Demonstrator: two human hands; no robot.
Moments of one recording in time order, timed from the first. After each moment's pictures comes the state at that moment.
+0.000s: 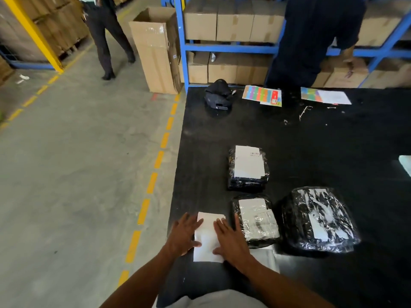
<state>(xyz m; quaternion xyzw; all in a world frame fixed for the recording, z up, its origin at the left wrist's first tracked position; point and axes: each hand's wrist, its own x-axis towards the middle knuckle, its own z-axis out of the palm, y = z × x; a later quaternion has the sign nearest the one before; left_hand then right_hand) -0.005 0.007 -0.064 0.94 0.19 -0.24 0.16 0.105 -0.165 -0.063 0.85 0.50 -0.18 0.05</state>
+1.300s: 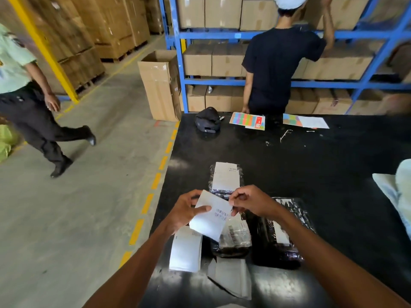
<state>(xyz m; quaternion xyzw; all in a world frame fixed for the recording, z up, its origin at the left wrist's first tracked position) 0.077 -0.064 0.106 0.70 0.26 0.05 0.67 0.252 -0.247 0.133 0.73 0.36 -0.40 -0.42</state>
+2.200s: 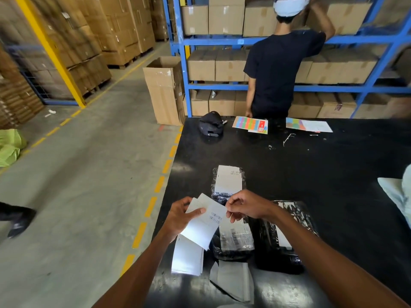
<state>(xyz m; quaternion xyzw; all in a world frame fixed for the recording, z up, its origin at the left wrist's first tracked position) 0.060 -0.063 0.091 0.68 0.32 0.12 0.65 0.245 -0.238 0.142 0.71 0.38 -0.46 -0.37</state>
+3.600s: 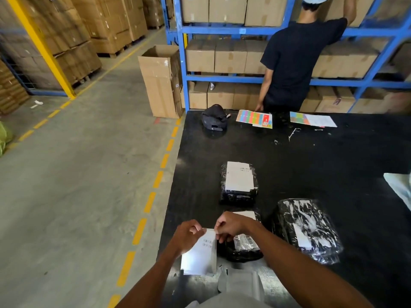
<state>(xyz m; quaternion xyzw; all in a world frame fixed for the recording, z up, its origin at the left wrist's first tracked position) 0.026 -0.021 -0.021 0.81 0.33 0.01 0.49 0.193 -0.156 0.030 0.73 0.32 -0.56 -0.23</state>
